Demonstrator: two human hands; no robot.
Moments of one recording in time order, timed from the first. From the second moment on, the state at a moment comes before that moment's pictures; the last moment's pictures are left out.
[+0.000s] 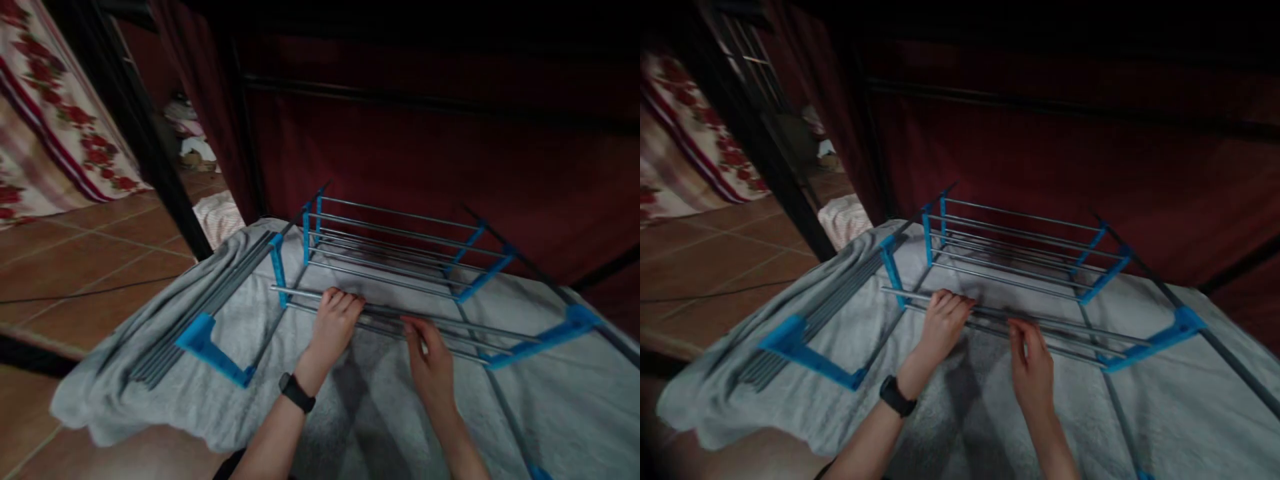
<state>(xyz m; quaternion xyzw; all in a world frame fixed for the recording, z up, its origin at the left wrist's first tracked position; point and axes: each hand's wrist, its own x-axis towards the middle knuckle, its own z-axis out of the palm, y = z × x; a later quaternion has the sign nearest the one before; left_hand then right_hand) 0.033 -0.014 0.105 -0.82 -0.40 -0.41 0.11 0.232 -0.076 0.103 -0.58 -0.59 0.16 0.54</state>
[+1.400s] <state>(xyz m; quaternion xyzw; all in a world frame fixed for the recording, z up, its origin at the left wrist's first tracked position) -0.059 0.034 0.083 -0.40 -0.56 -0.70 -0.19 0.246 -0.015 0.097 -0.50 -0.78 -0.27 0.27</state>
